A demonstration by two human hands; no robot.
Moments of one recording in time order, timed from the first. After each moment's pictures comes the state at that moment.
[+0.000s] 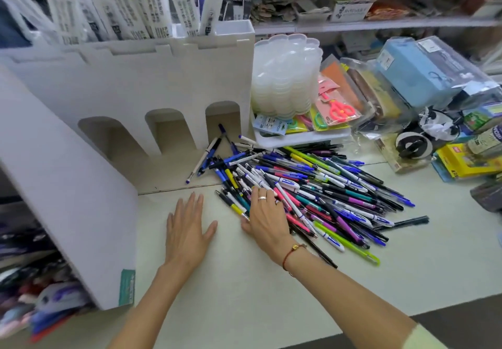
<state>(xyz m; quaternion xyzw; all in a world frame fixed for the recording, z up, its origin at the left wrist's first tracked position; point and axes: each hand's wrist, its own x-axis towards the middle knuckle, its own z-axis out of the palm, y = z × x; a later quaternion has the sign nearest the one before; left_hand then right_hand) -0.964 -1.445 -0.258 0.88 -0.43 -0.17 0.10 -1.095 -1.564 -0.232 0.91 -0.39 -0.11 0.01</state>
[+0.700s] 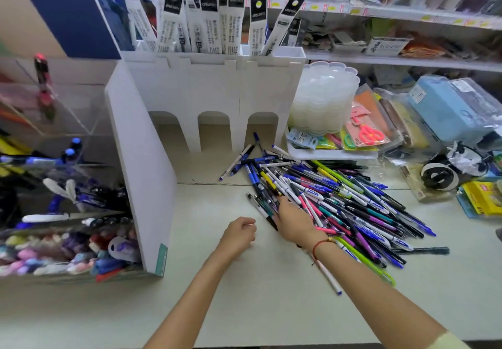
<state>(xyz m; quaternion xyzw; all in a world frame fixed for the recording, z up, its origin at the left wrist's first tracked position) -1.011 -1.455 -0.207 0.76 -0.13 -0.50 0.39 -1.098 -1.579 -0.216 0.89 -0.38 -0.13 -0.20</state>
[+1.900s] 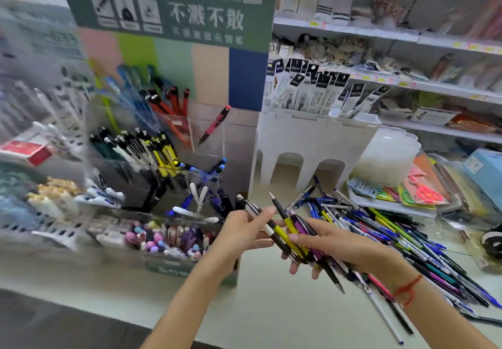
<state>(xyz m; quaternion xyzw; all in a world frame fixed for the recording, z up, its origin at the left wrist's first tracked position) -0.943 -1.310 -0.043 0.66 -0.15 -0.42 0.60 -1.057 -1.454 -0.014 0.71 -0.19 -0.21 -0.64</state>
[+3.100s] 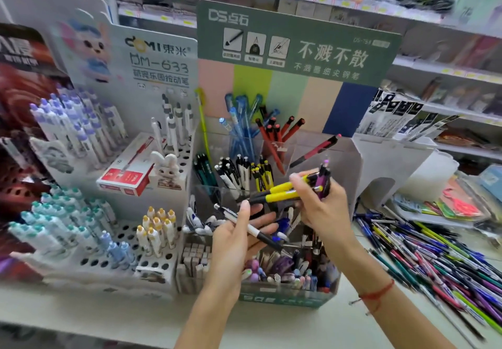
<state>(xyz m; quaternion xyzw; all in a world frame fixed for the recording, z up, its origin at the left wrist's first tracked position) -0.815 -1.150 -0.028 0.55 -0.07 -0.36 0.75 -0.878 -1.266 0.013 0.70 -0.23 0.35 -0.58</state>
